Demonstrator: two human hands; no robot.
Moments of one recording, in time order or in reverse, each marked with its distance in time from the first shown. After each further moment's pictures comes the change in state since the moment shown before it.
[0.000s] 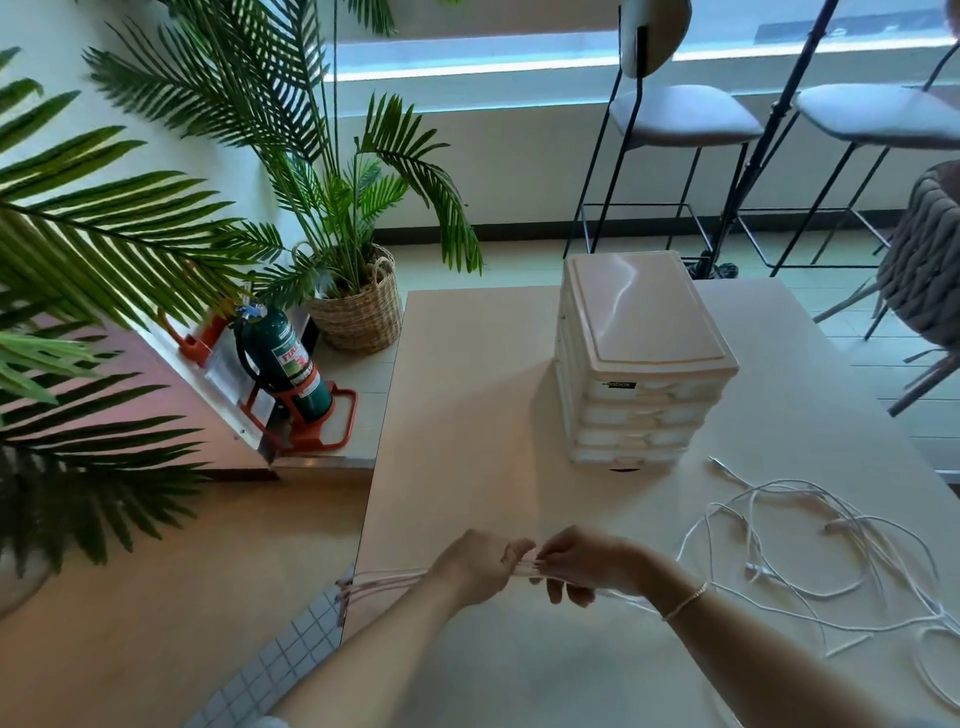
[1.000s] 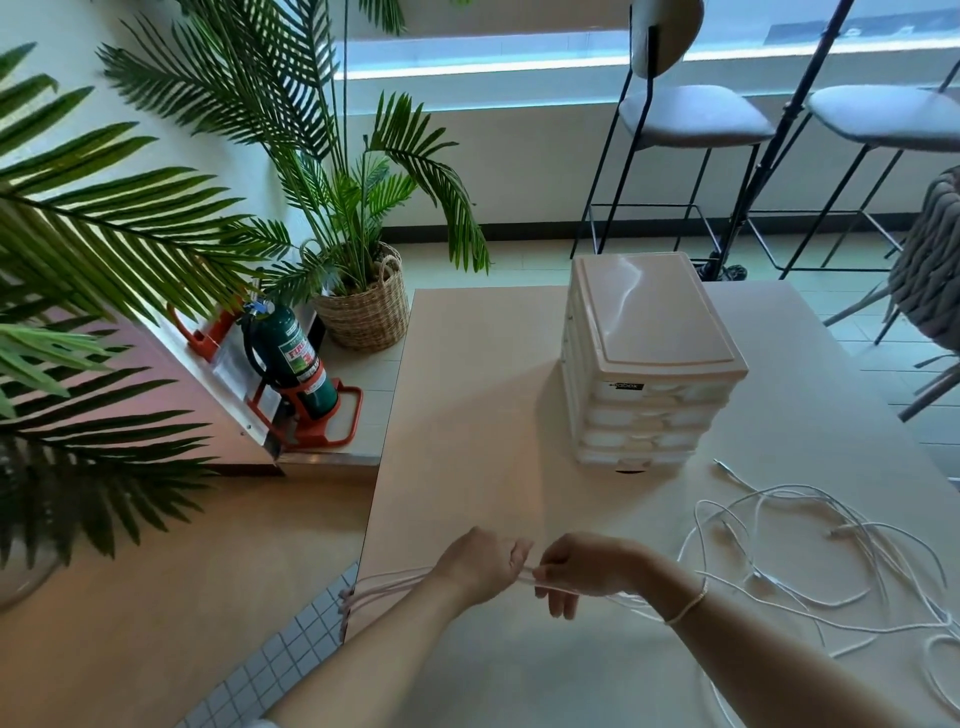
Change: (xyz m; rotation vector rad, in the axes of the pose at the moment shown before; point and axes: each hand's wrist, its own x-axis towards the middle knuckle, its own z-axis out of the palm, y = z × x) left_hand -0.001 0.003 0.000 0.095 0.083 -0.064; right_hand -0.004 -0.012 0.001 -0.281 -0.082 0.012
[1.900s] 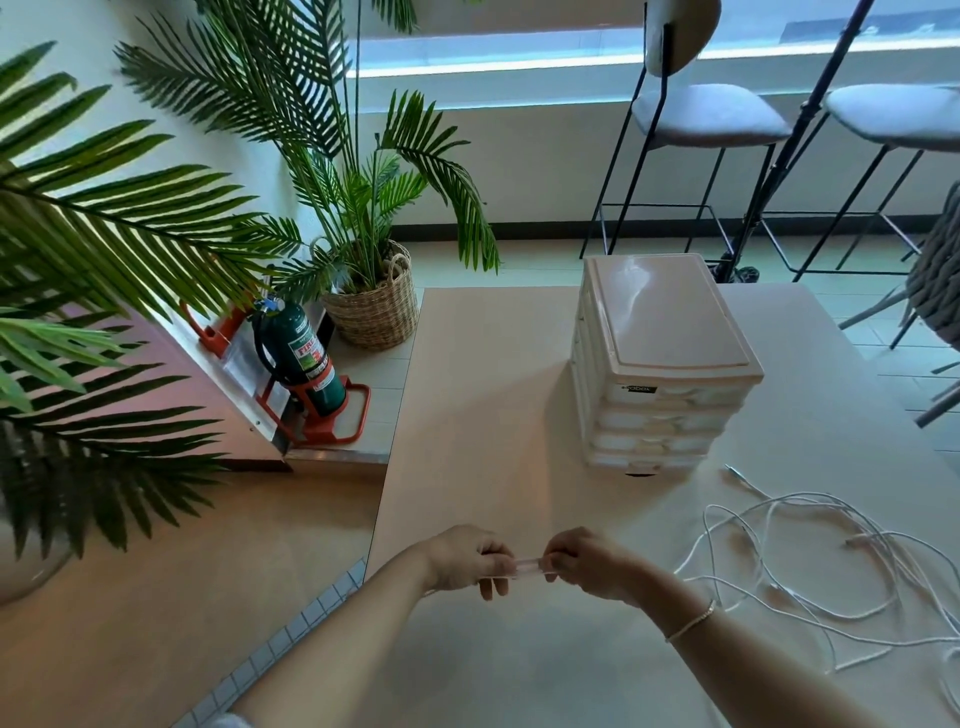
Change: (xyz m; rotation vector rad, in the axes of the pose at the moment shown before) left_hand 0.001 -0.031 -0.024 -0.392 -0.367 -0.004; right_hand 0.008 0.002 0.006 0.095 0.302 -0.041
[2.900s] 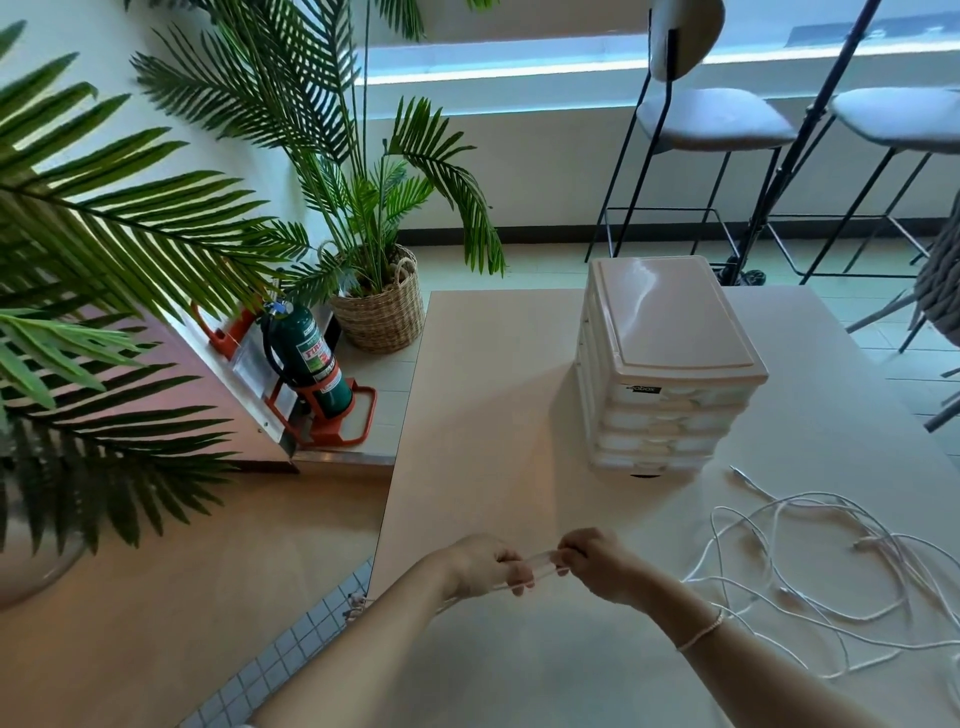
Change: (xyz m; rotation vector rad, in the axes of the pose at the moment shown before) left_hand 0.005 0.007 0.013 0.120 0.022 -0.060; right_hand 0.000 0.006 0.004 -0.166 0.107 -0.030
